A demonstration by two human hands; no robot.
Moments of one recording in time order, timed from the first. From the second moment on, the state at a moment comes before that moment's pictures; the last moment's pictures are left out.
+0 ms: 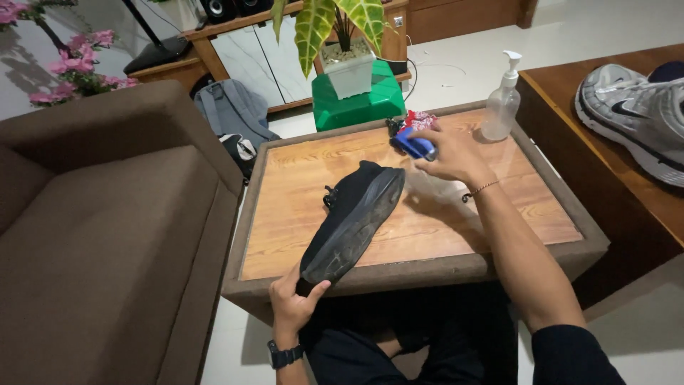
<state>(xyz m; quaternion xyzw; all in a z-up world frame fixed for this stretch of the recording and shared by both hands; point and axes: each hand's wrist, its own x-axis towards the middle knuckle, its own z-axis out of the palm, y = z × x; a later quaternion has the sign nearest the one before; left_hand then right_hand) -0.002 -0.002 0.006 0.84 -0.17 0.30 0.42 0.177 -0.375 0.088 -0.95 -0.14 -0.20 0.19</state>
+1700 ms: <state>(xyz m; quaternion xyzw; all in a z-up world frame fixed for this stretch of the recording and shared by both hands) 0.014 0.025 -0.053 0.87 -0.16 0.29 0.35 0.178 -0.363 0.083 -0.76 -0.41 -0.07 0.50</state>
